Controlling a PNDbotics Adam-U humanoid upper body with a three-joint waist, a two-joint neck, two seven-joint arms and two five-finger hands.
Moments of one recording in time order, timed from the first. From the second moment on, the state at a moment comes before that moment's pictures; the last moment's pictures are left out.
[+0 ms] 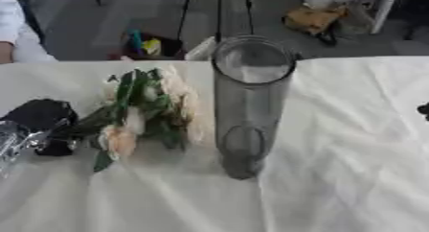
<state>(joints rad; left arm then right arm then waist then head) -0.84 0.65 -0.17 -1.10 -1.20 -0.10 -0.30 -0.26 -0.36 -0.04 -1.98 0.08 -0.27 -0.22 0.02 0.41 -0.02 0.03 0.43</state>
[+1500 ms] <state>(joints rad) -0.82 0.69 -0.14 -1.18 -1.03 -0.09 -0.21 -0.25 -0.36 -0.06 -1.98 0.07 -0.26 -0.22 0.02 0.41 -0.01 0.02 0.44</state>
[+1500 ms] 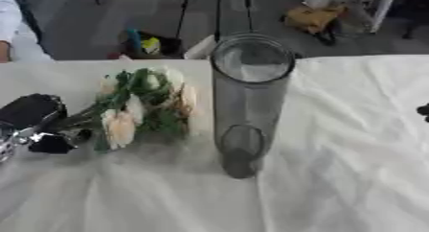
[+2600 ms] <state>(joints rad) -0.81 0.73 -0.04 -1.43 -0.83 0.15 -0.12 -0.25 -0.36 -0.06 -1.98 0.07 -0.27 -0.24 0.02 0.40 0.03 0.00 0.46</state>
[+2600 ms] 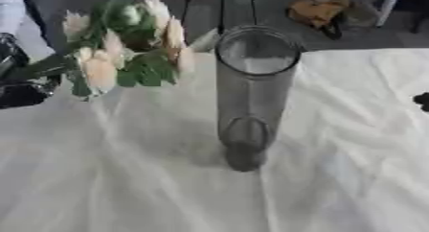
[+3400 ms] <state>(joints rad) -0.88 0.70 0.01 -1.63 -0.60 0.37 0.10 -0.25 -0.36 -0.07 -1.98 0.05 -0.27 -0.25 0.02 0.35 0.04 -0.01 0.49</state>
